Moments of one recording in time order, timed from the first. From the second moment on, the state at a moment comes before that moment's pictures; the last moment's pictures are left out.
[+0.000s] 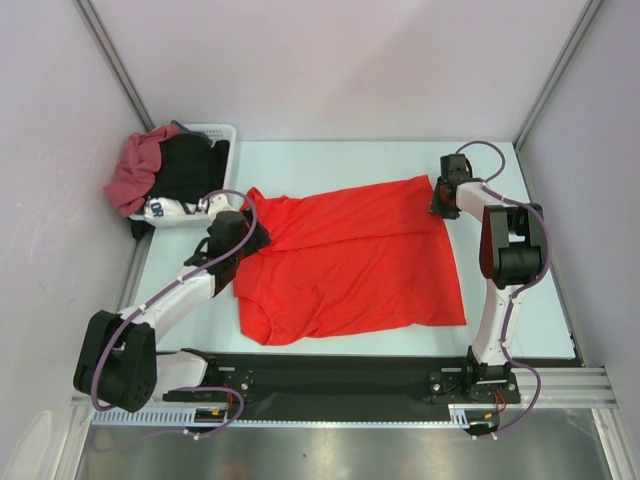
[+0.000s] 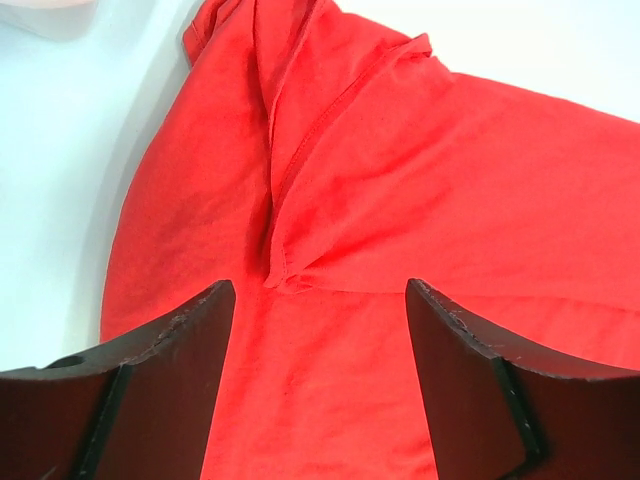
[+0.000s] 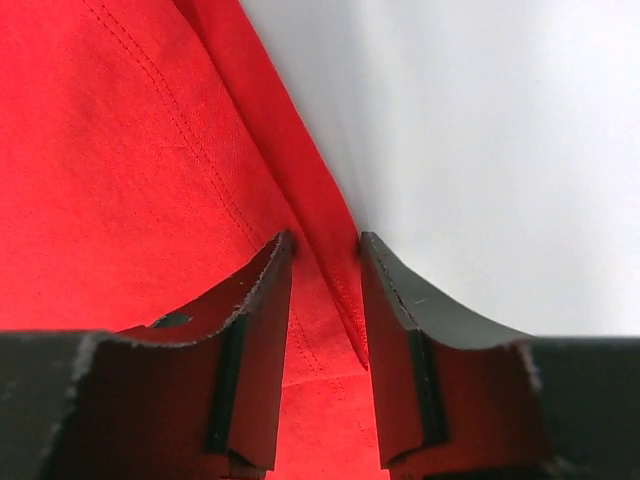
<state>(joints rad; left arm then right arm) -0.33 1.24 0.65 0.01 -0.27 -0.65 0.06 2.07 1.45 -0.35 0.15 0.36</state>
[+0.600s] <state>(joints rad) -0.22 1.25 0.70 -0.01 -0.19 -0.62 0.11 2.07 1.46 -0.40 0.20 0.29</state>
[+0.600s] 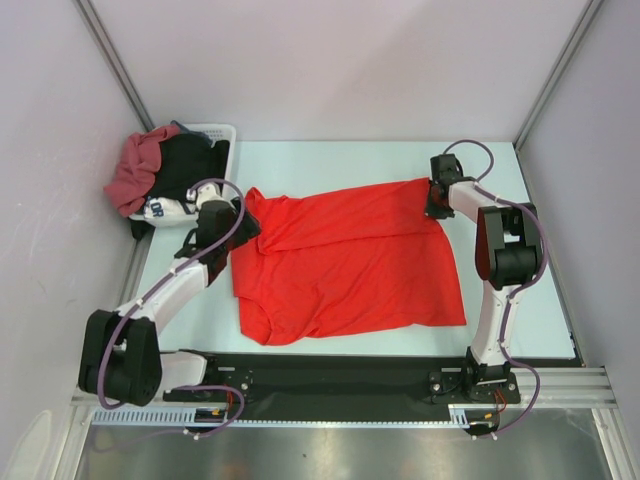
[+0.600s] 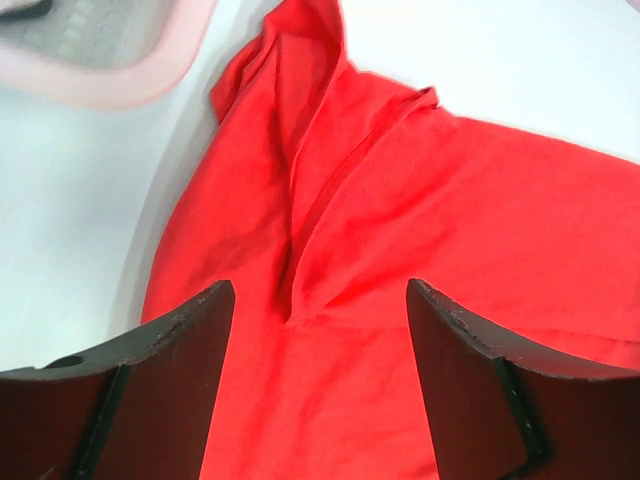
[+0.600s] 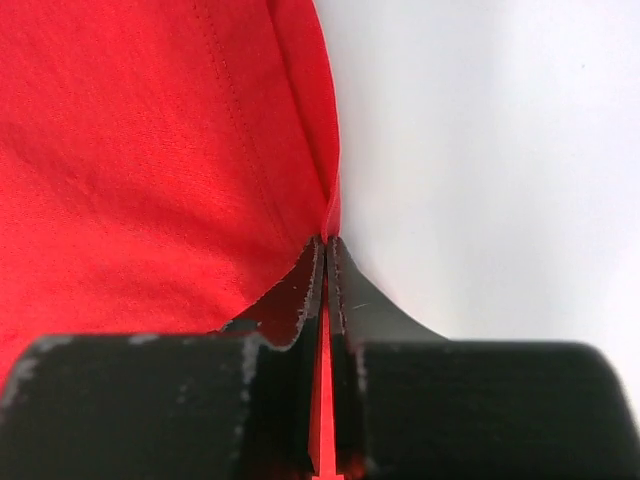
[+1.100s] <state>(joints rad) -0.25 1.93 1.48 -0.29 -0.21 -0.39 0.08 2.06 1.44 -0.38 0.14 0.30</state>
